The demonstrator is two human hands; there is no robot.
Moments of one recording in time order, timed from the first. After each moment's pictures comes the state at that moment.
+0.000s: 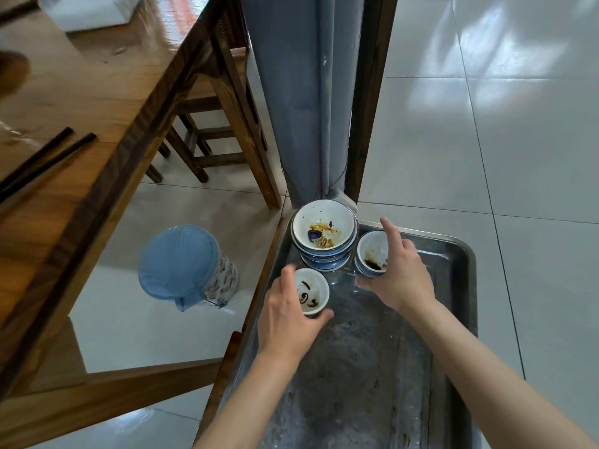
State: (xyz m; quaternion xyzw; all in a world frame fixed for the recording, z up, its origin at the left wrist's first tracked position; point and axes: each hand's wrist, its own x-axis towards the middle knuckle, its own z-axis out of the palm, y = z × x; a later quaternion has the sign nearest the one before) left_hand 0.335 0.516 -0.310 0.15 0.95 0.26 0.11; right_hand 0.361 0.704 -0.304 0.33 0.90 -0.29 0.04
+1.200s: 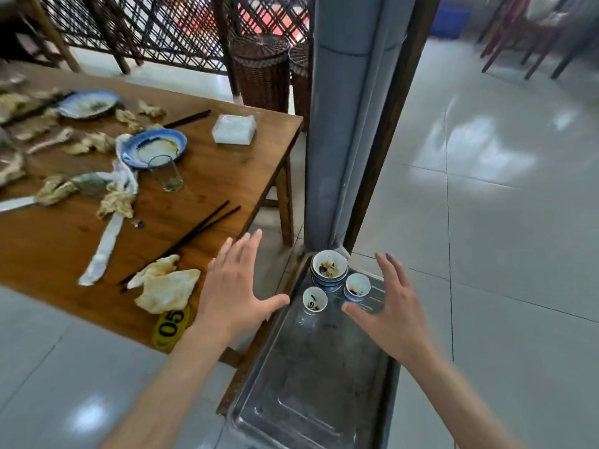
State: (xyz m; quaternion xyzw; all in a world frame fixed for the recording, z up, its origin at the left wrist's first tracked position) left_hand 0.361 0.409 -0.005 0.20 0.97 0.16 0.03; right_hand 0.465 0.637 -0.020 0.18 0.93 -0.32 -0.05
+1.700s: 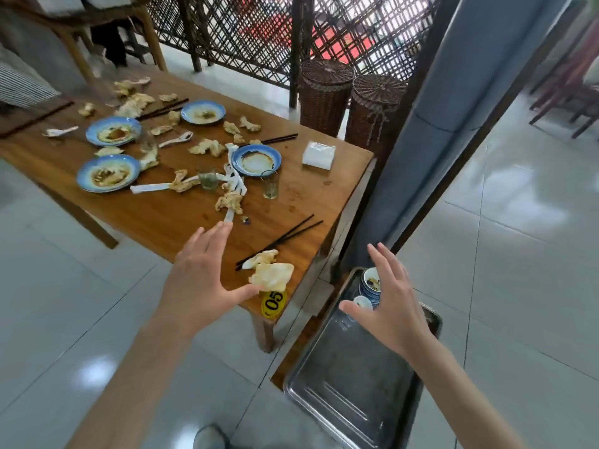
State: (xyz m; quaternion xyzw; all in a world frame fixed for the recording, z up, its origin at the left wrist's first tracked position) left_hand 0.401 0.206 0.144 0.07 0.98 0.18 0.00; right_hand 0.455 0.484 0.116 0.05 0.96 -0.28 -0.03
